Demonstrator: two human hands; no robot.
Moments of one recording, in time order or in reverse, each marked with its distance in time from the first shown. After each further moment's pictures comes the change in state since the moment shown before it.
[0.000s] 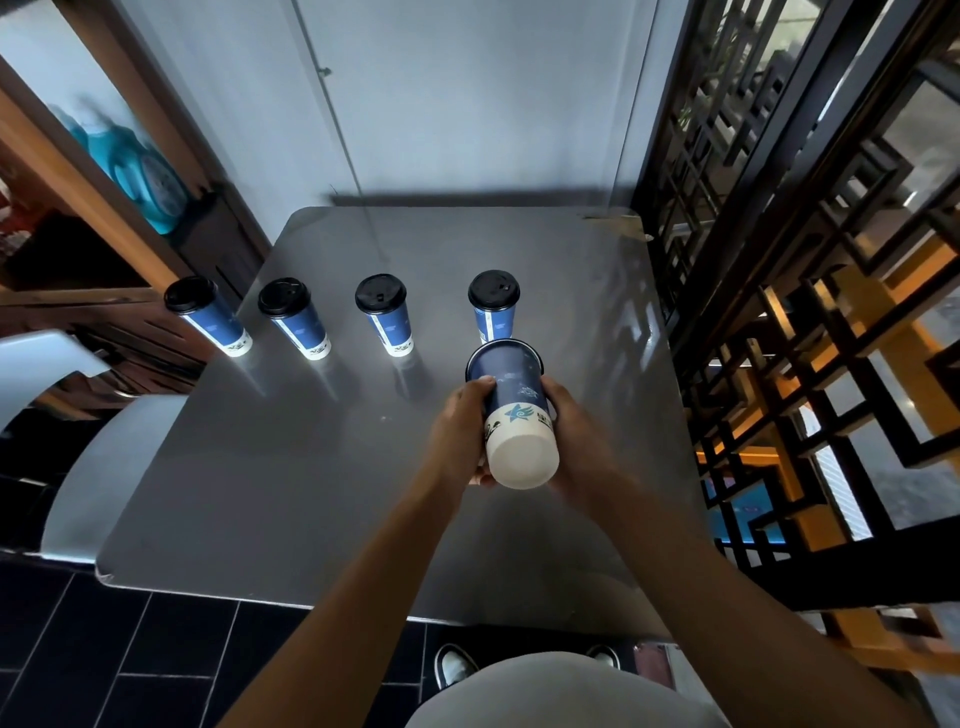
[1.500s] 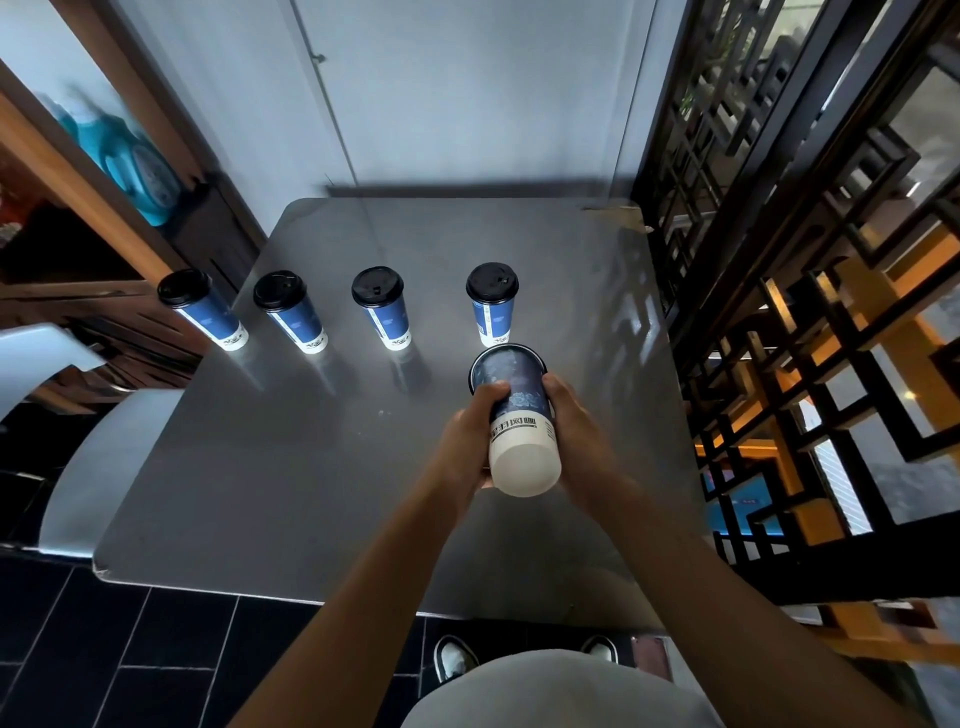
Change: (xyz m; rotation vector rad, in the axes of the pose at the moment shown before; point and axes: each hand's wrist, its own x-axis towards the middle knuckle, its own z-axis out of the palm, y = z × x) left_hand -0.006 -0.005 0.008 -0.111 -0.129 -0.024; right_hand -0.009 0.000 -0.007 -0.232 0.052 -0.167
